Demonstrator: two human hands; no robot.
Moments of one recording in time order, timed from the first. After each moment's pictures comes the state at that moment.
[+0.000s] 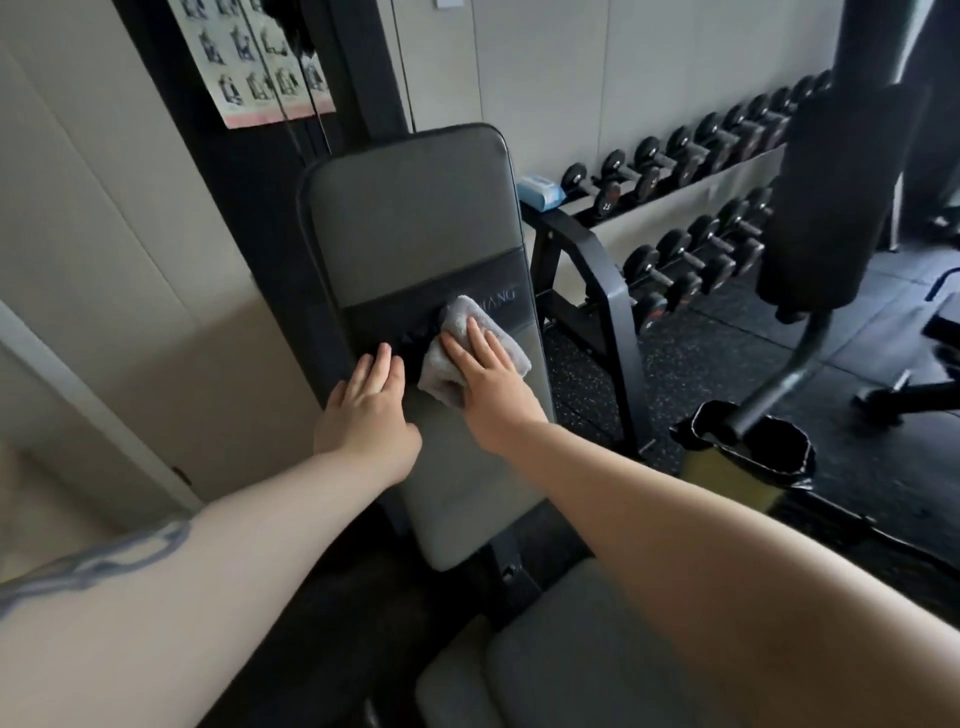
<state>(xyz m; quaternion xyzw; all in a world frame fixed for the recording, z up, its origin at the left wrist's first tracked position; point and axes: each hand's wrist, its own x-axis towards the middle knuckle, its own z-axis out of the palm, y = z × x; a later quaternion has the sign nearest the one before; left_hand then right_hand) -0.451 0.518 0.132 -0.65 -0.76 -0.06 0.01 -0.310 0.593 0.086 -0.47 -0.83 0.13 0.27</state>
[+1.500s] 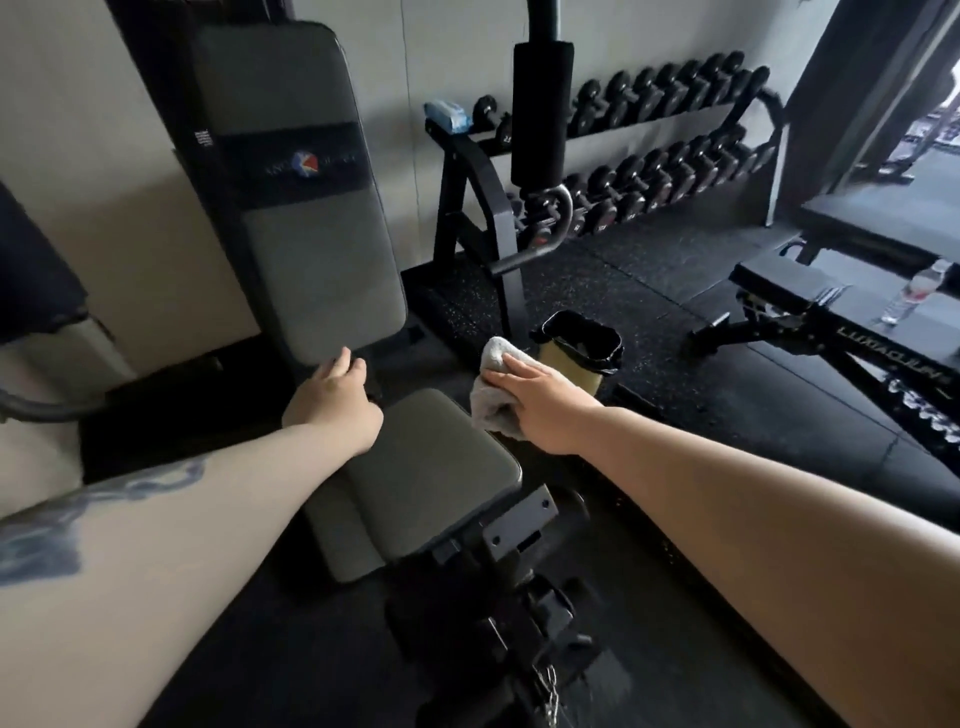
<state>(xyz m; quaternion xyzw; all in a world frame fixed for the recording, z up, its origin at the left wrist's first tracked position) -0.166 0.183 0.127 -0.57 -0.81 -0.06 -0.13 0.064 0.236 0.113 -0.49 -0.86 0.18 0.02</state>
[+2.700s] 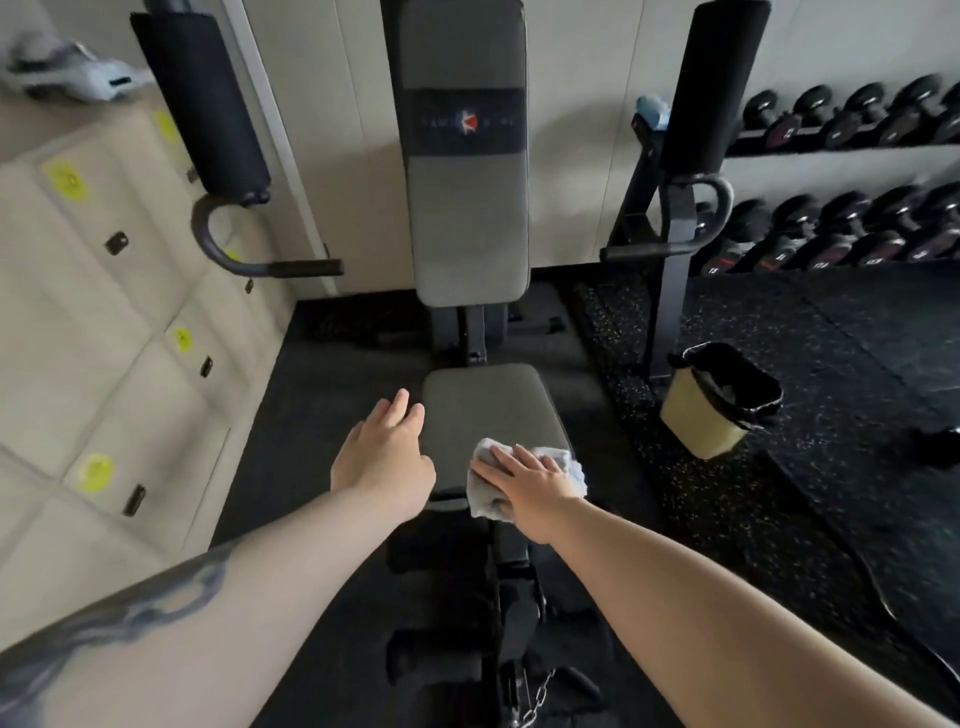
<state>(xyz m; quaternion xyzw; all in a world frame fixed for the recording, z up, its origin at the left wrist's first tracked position) -0.003 0.073 0.068 -0.40 -0.90 -0.08 -0.12 0.116 0.214 -0.051 -0.22 -0.96 0.08 -0.16</state>
